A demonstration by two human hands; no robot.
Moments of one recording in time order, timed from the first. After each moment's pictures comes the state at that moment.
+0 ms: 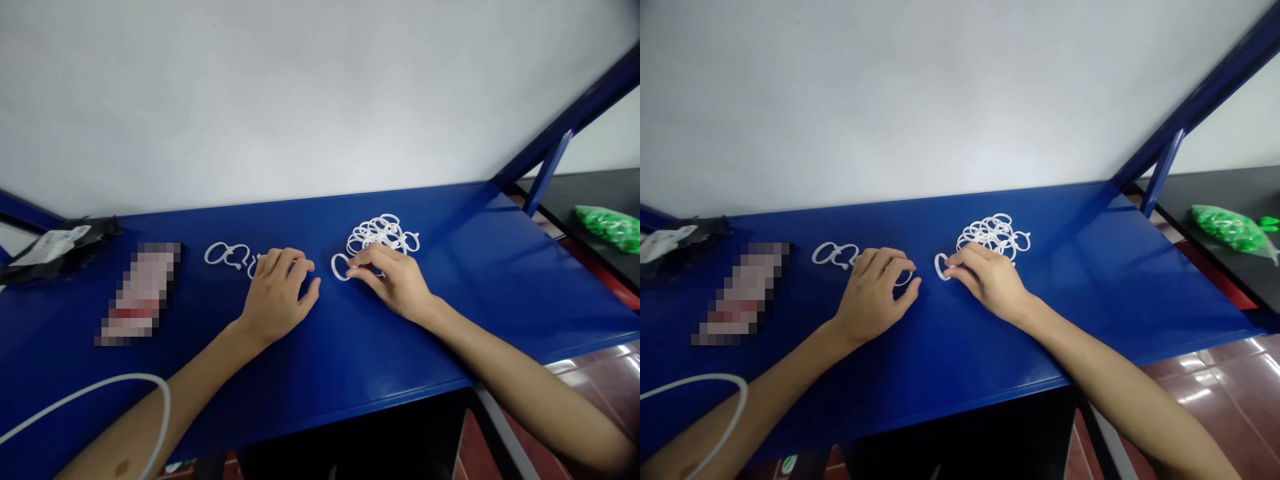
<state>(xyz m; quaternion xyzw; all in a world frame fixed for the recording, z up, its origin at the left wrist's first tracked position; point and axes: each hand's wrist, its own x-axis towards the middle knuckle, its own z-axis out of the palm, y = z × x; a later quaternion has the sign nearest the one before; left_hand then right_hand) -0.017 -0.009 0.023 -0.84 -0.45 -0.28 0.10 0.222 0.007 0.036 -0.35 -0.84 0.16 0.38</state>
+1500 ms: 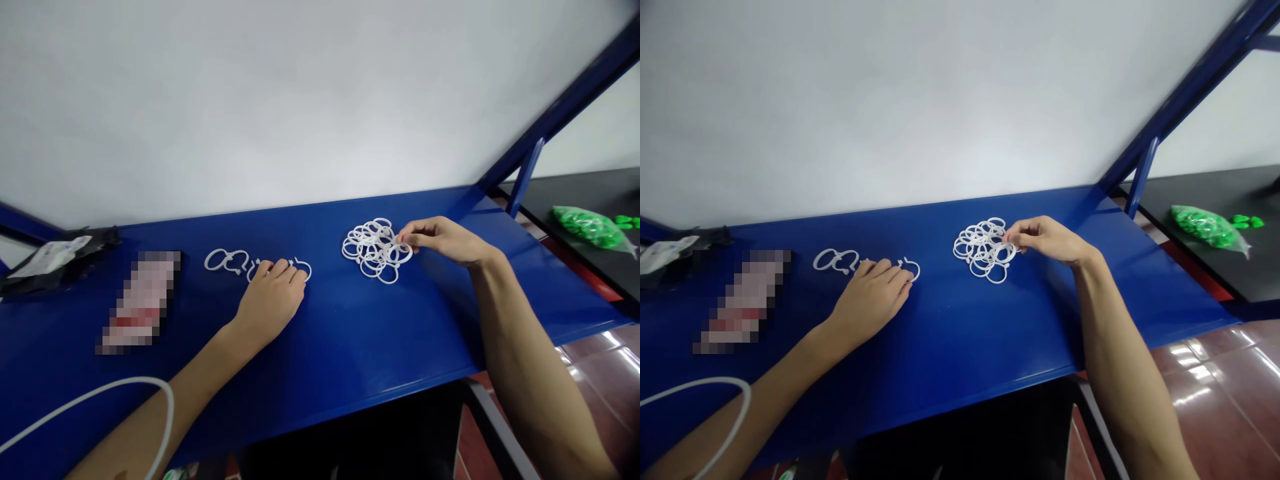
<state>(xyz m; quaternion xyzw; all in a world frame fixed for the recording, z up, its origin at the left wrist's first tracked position) -0.028 -0.006 0.022 -0.89 -0.41 -0.16 0.12 0.327 0.064 0.071 -0.50 -0.71 0.44 0.22</state>
